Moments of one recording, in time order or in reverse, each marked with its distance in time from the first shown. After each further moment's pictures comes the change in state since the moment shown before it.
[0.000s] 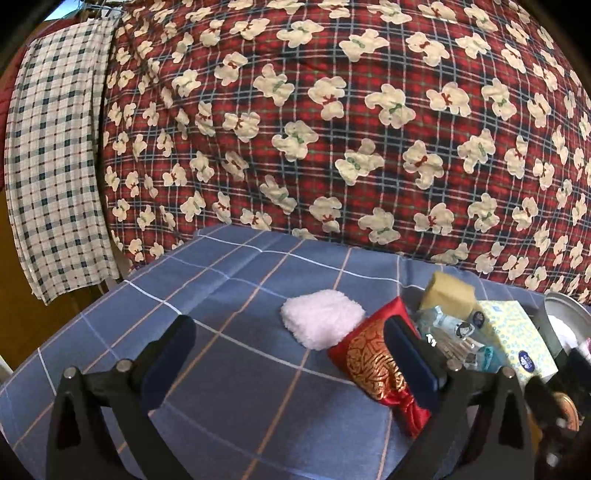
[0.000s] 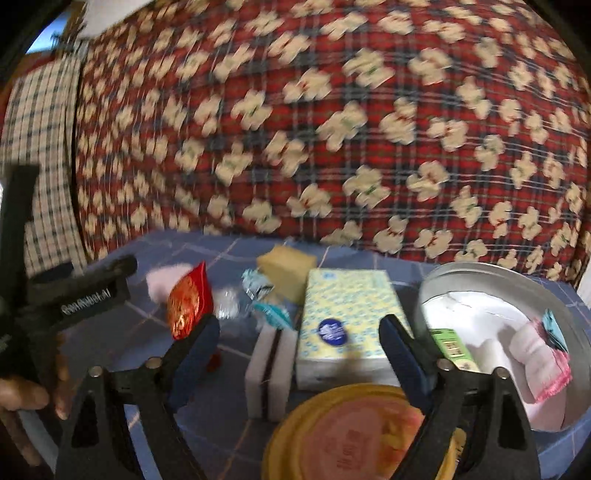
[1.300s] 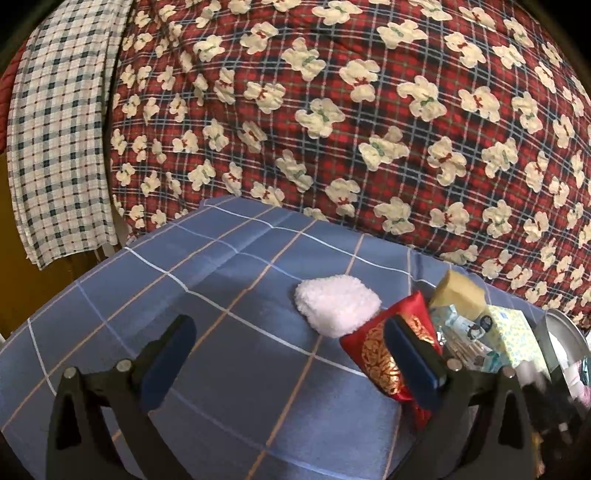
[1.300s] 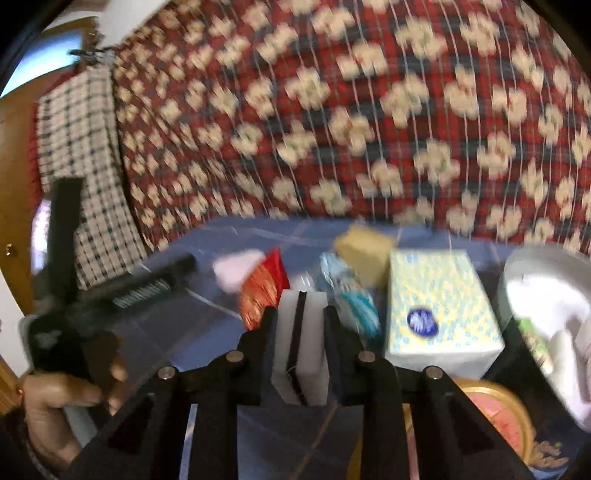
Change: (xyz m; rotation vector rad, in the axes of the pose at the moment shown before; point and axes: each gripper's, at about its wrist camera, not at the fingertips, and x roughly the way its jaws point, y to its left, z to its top) left arm 0.014 0.020 -0.005 -0.101 0.088 -0.021; right arm 0.025 0.022 0.004 0.035 0.137 0.262
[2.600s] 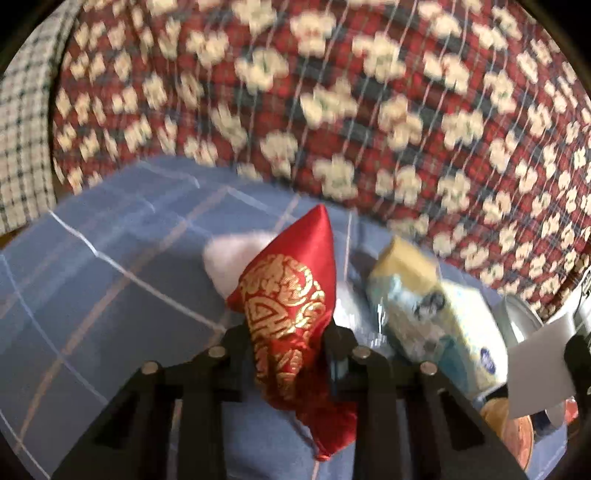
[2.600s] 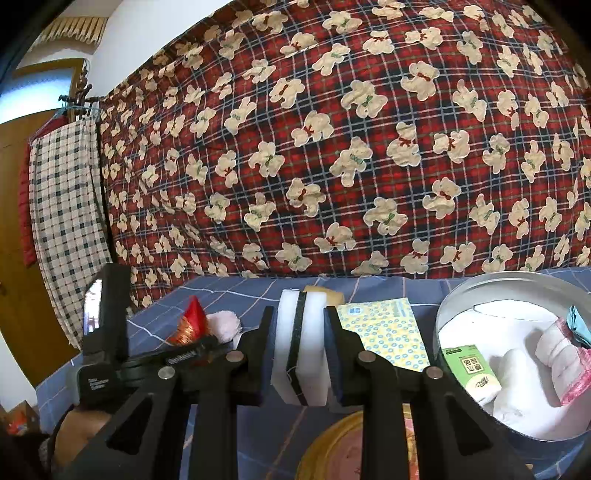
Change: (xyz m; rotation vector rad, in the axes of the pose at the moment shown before) left arm 0.023 -0.032 -0.010 -0.029 0.090 -0.211; right arm -0.056 -0.026 0.007 0.058 -0.249 -0.073
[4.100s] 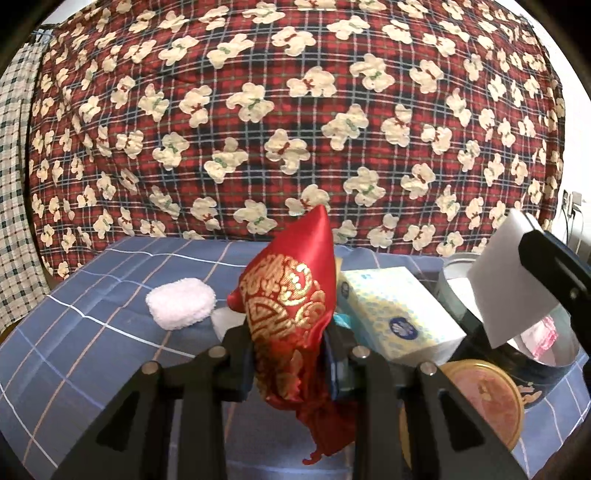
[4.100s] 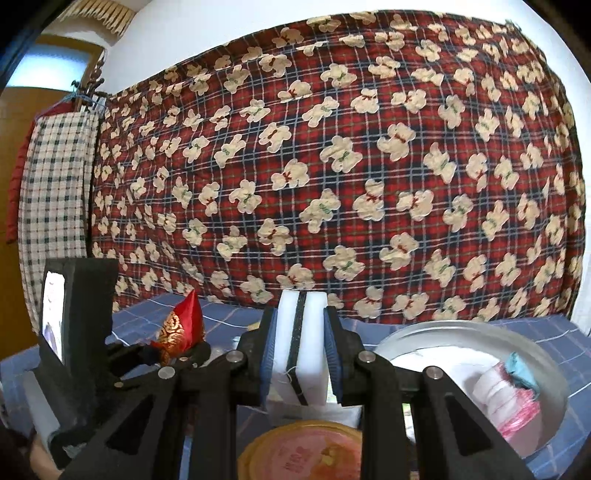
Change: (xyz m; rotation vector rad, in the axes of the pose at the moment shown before) left arm -0.046 -0.096 -0.037 0.297 -0.146 -0.030; right arm -0.043 -0.010 0.003 -0.127 -0.157 -0.126
